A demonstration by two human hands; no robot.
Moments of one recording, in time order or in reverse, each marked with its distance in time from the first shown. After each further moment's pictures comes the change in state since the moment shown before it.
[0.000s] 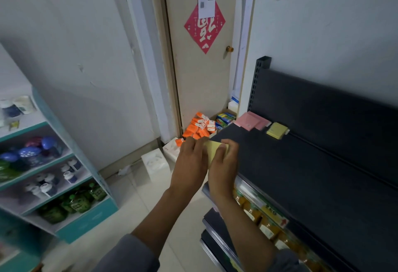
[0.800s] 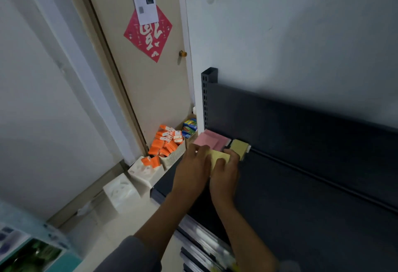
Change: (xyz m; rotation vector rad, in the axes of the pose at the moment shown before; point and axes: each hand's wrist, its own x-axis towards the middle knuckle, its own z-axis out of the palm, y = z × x) left_hand 0.133 0.044 0.143 -0.001 -0.325 0.115; right_hand 0.164 0.065 -0.043 -0.064 0.239 0.162
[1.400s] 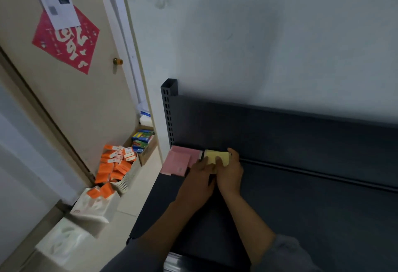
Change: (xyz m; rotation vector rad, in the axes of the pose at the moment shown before) left_hand 0.061 -0.002 0.071 -0.330 -0.320 0.351; right_hand 0.094 0.047 -0.005 -0.208 0.219 0.080
